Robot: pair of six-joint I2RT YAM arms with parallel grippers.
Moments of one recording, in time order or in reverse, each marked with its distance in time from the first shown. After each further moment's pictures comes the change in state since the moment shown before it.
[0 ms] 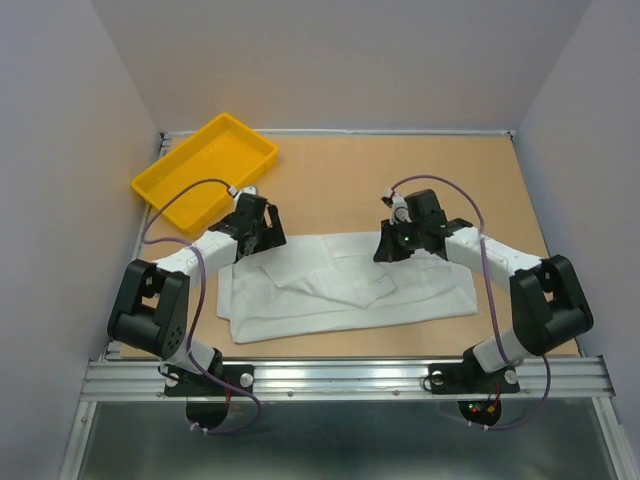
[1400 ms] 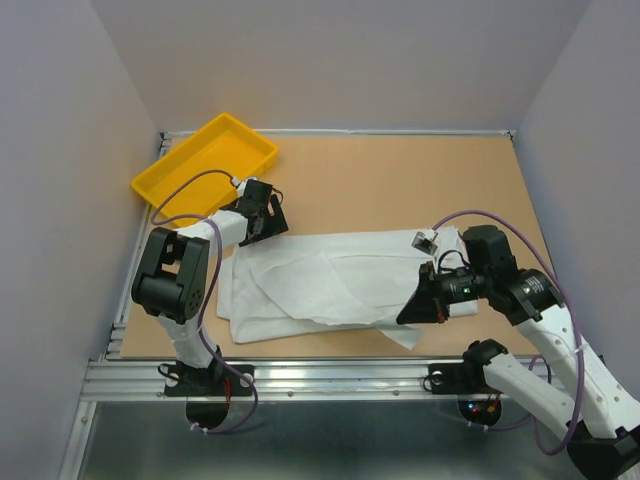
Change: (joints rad) left arm 0.040 0.237 0.188 -0.015 -0.024 -0.048; right arm 0.037 -0.835 -0.051 -0.605 -0.562 -0.040
